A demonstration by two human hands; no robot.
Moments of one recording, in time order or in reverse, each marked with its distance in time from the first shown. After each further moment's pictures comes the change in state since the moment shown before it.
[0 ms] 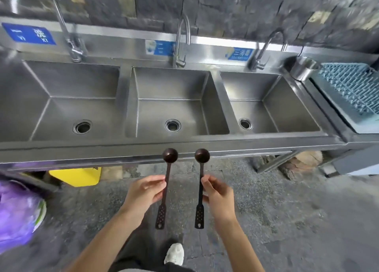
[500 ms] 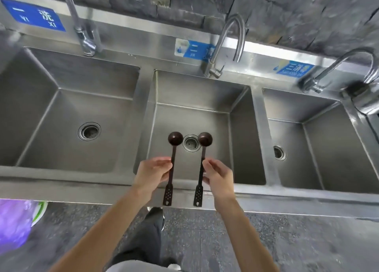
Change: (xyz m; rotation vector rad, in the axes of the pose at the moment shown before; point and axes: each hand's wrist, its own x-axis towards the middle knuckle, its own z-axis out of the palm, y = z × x) left_hand 0.232 0.125 -0.027 -0.027 0.133 -0.065; right_hand 0.248 -0.076 0.151 -0.127 -0.077 0.082
